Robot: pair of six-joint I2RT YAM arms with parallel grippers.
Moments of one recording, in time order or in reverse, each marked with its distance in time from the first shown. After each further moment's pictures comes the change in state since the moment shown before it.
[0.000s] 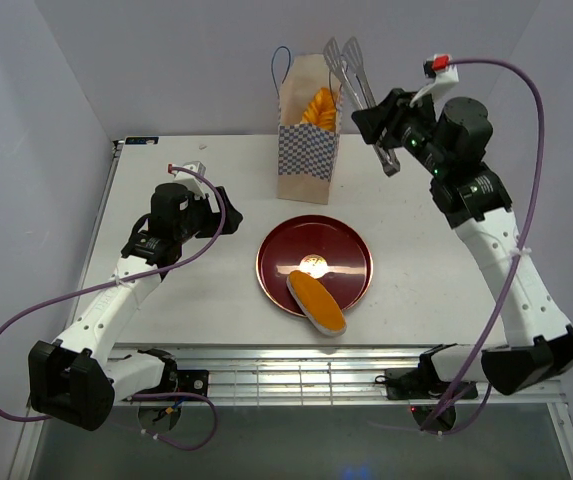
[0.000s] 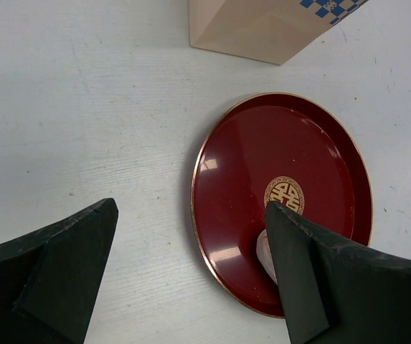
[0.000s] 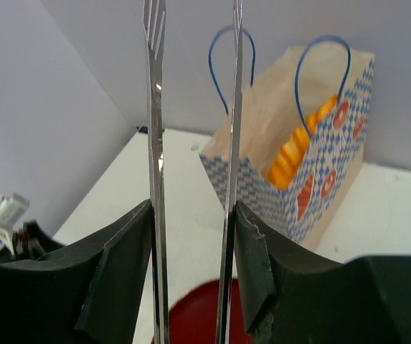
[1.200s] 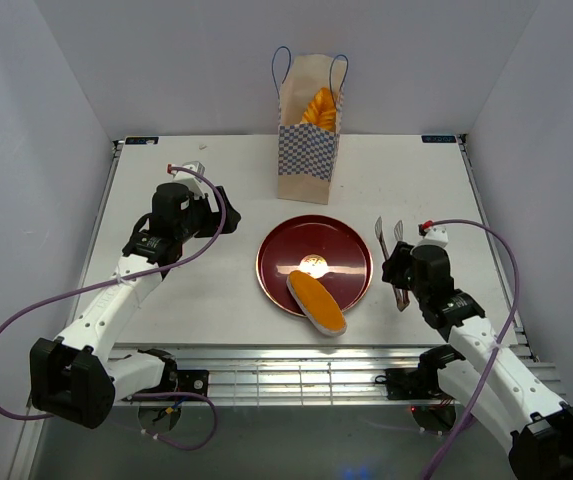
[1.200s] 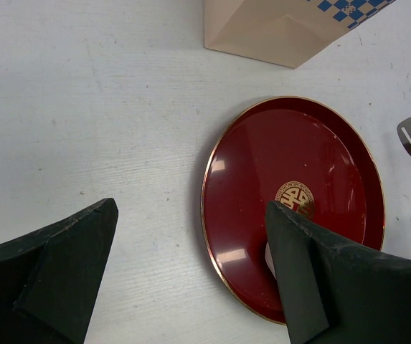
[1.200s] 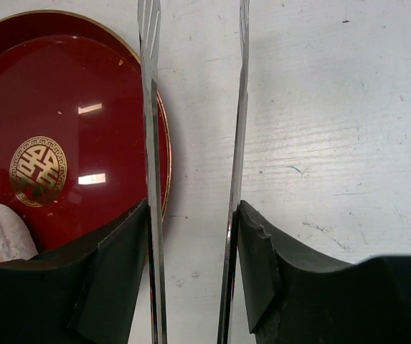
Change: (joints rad) left arm 0.000 0.012 0.000 -0.001 -0.043 0.001; right arm 0.001 -0.684 -1.303 -0.003 0.377 0.113
